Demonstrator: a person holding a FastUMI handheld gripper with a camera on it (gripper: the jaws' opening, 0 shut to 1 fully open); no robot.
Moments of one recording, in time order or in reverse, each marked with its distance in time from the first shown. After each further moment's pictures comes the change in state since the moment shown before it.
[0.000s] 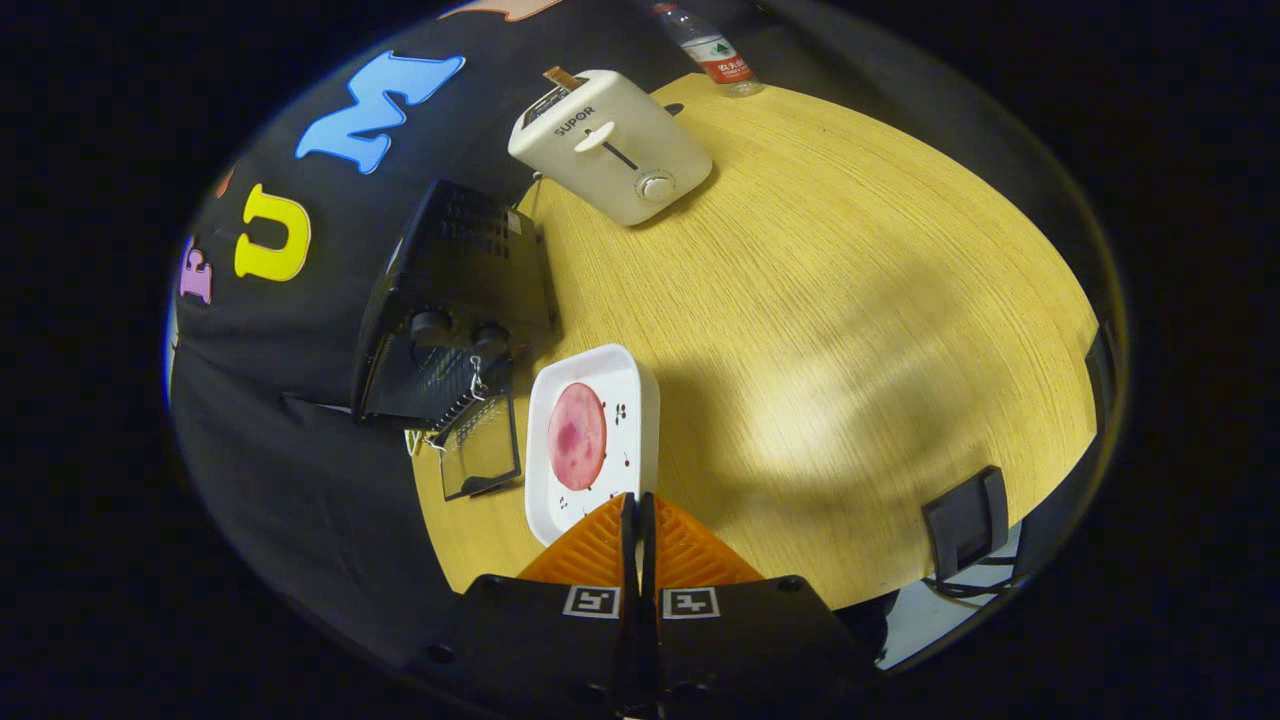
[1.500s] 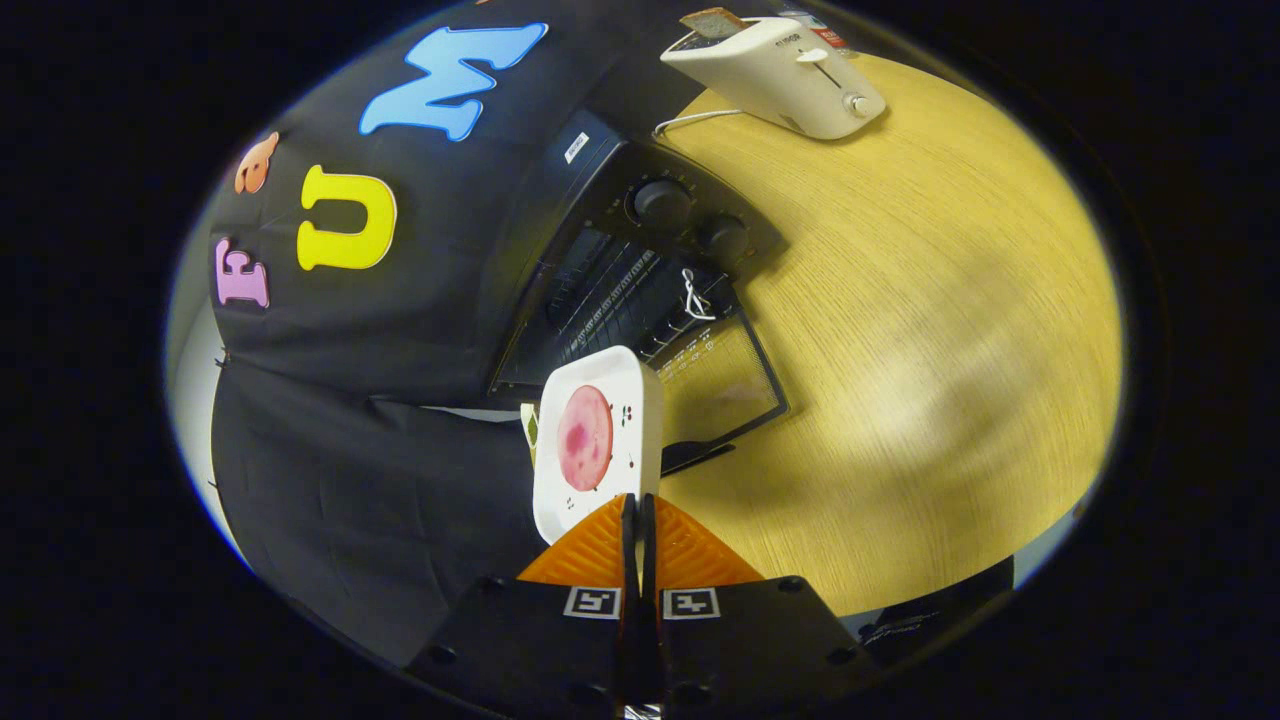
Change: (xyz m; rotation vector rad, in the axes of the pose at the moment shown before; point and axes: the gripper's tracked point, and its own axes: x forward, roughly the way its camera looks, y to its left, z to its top) arm 0.073 0.199 -0.069 0.077 0.031 0.252
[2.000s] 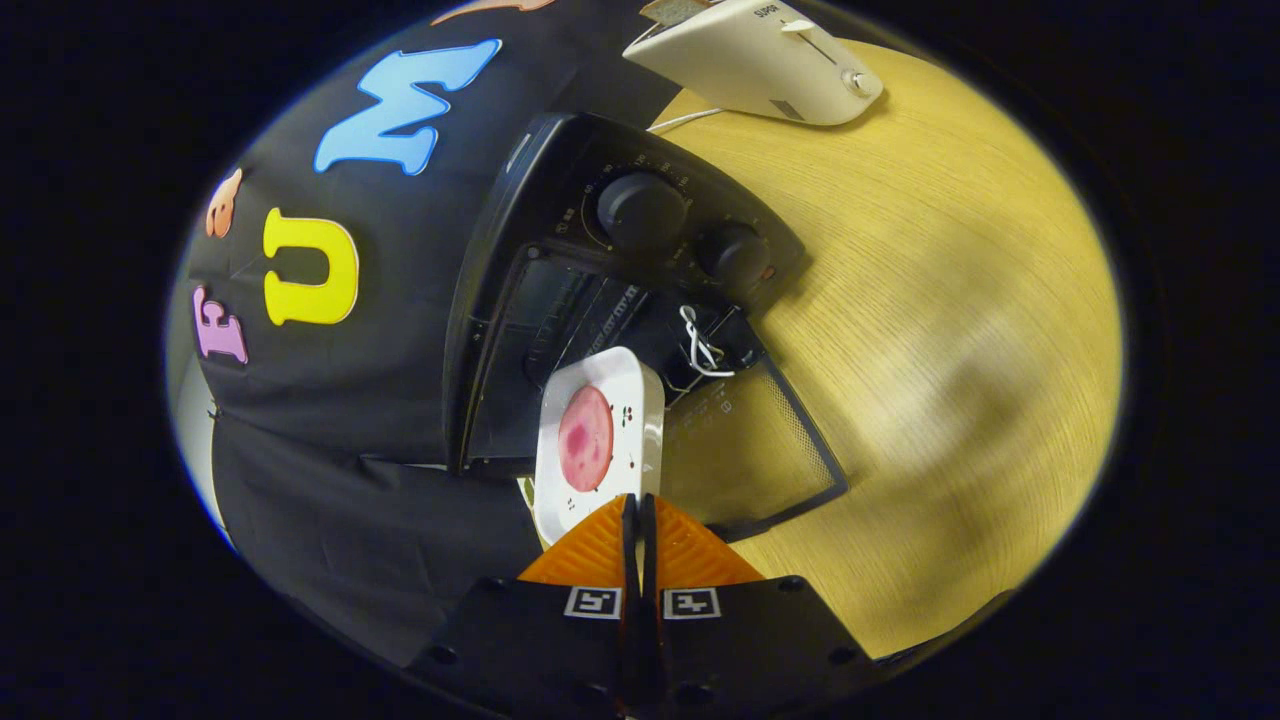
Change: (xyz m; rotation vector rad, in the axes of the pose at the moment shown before) arm 0.074 -0.003 0.047 0.106 -0.142 -0.028
